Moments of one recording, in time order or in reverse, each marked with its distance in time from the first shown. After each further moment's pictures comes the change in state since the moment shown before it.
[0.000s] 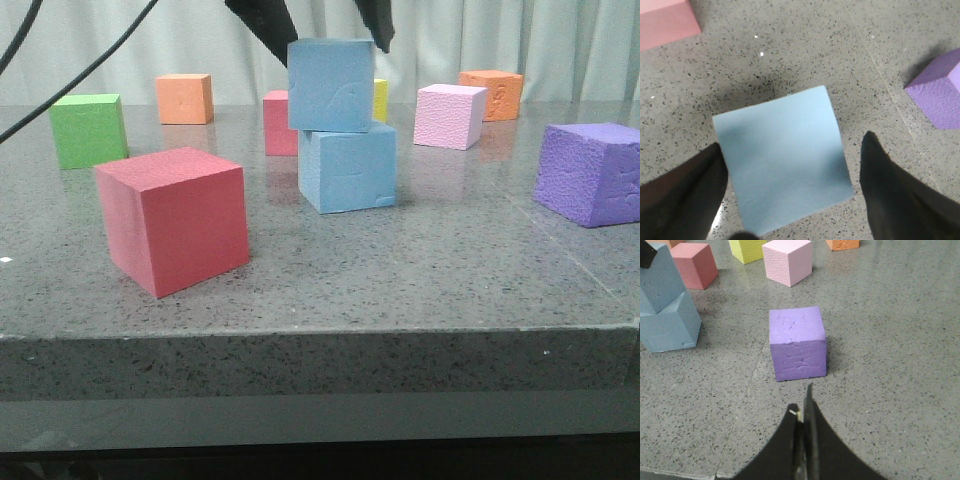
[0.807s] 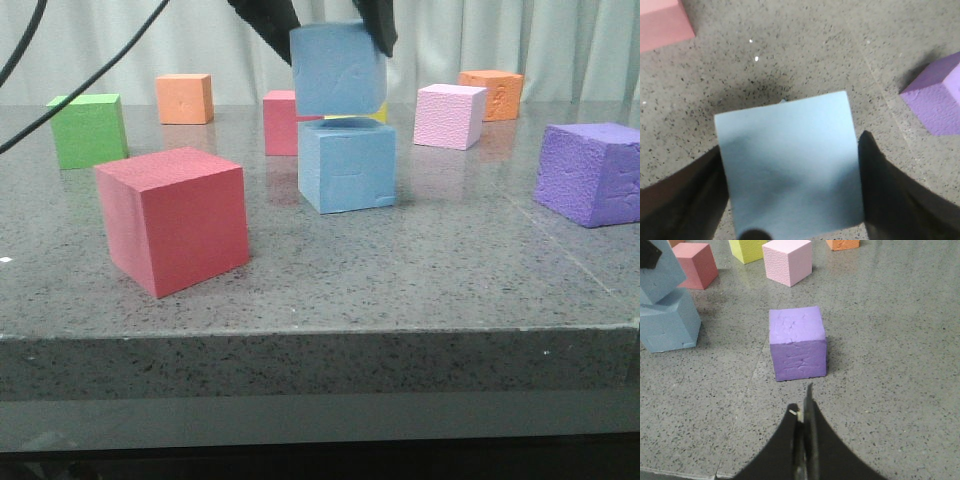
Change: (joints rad) left arm 0.000 -0.002 0.012 -0.012 -0.036 -0.002; right arm 0.000 0.000 0.000 0.000 0.000 0.000
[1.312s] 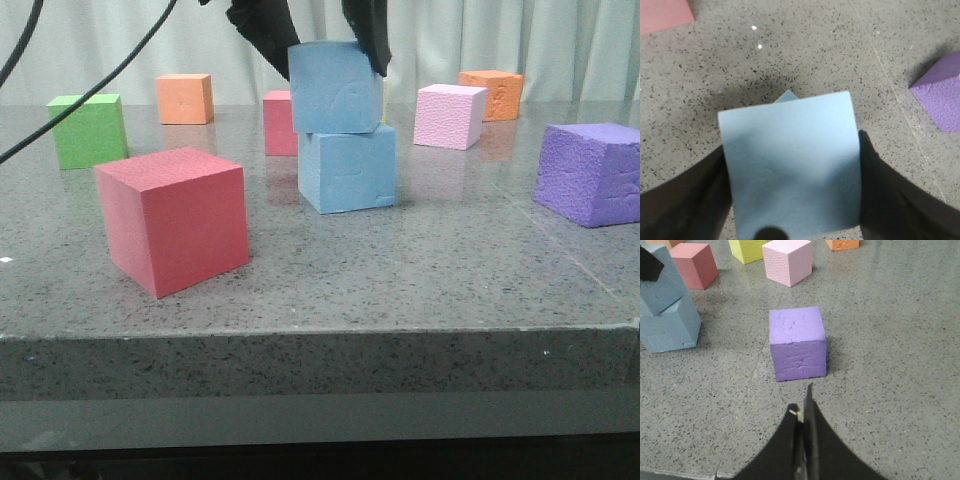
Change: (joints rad) left arm 0.000 -0.004 0.062 -0.004 -0.025 -0.013; right arm 0.000 0.000 0.000 0.000 0.000 0.000
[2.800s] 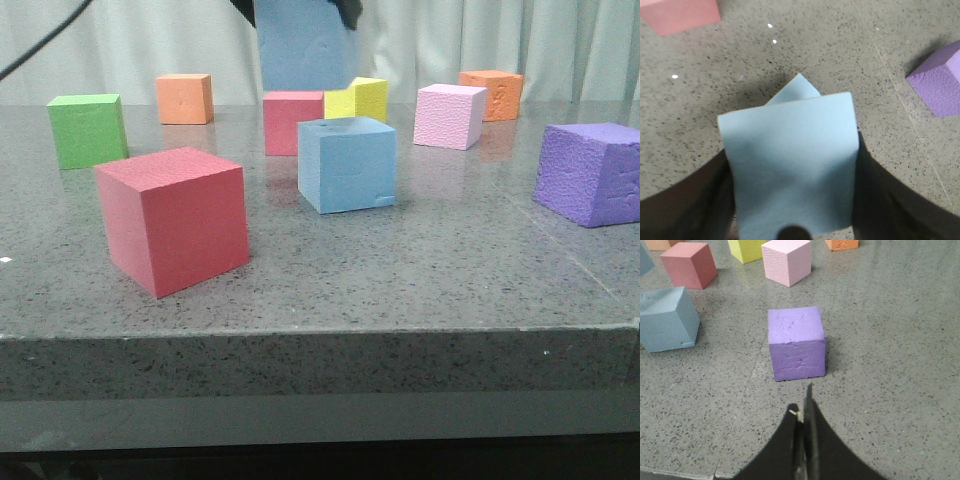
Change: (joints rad) left arm 0.004 -0.079 0.006 0.037 0.063 -0.014; right arm 0.000 0.000 0.000 -0.004 0.000 0.000
